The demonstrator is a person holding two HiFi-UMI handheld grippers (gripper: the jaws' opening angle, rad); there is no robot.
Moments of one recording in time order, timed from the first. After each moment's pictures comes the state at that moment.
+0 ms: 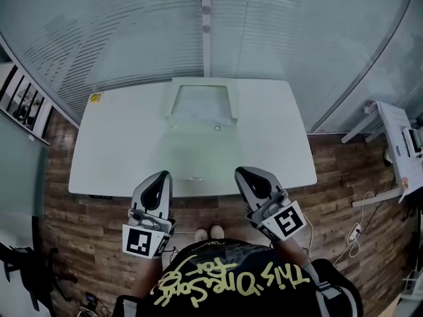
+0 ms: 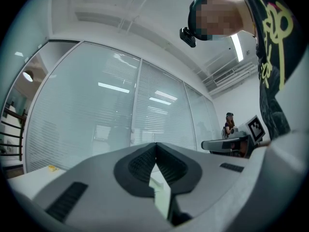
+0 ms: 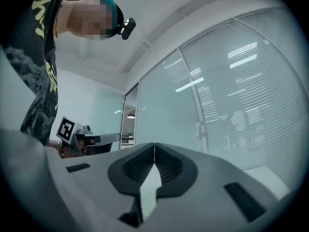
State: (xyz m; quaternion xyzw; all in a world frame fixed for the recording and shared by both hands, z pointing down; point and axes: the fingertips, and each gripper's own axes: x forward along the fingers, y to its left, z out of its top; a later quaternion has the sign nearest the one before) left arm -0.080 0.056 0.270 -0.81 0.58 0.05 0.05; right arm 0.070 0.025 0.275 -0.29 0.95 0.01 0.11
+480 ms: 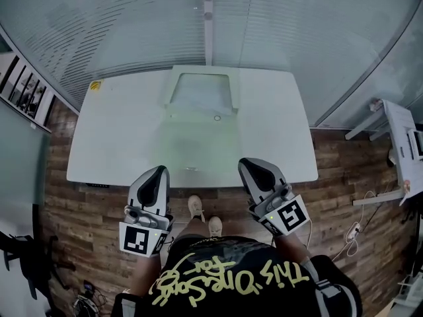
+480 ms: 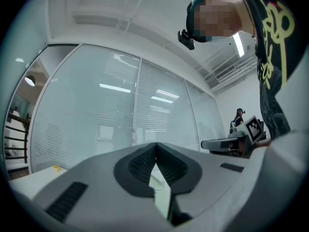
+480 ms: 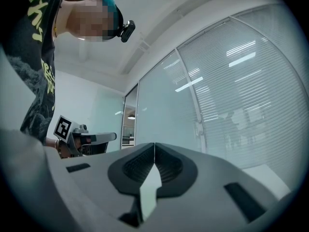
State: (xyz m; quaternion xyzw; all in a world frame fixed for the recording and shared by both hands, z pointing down) left arm -0.069 0.063 0.272 -0.80 0.60 0.04 0.05; right arm 0.088 0.015 0.280 -0.29 0.95 0.00 0.11
